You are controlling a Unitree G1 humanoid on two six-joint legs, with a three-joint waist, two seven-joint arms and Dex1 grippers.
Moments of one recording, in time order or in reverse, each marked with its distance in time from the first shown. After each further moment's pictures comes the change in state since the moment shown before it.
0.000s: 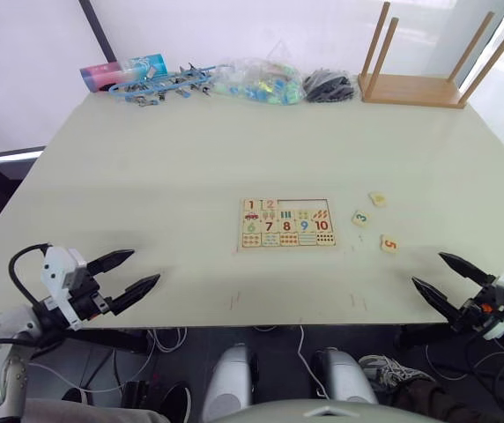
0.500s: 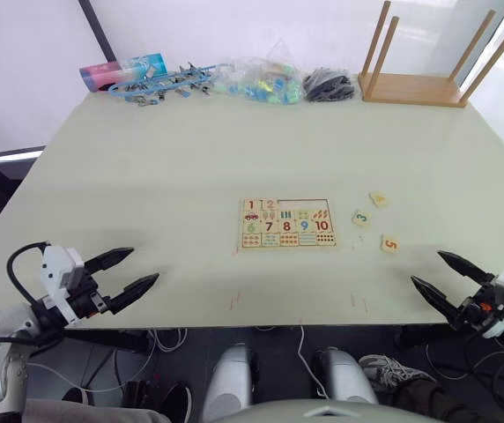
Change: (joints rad) left arm -0.026 0.001 -0.001 0.049 0.000 -0.040 -0.026; right arm -0.012 0.004 0.000 0.002 -0.003 -0.001 0.009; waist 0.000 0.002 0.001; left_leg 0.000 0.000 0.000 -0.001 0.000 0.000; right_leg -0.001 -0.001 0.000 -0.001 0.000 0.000
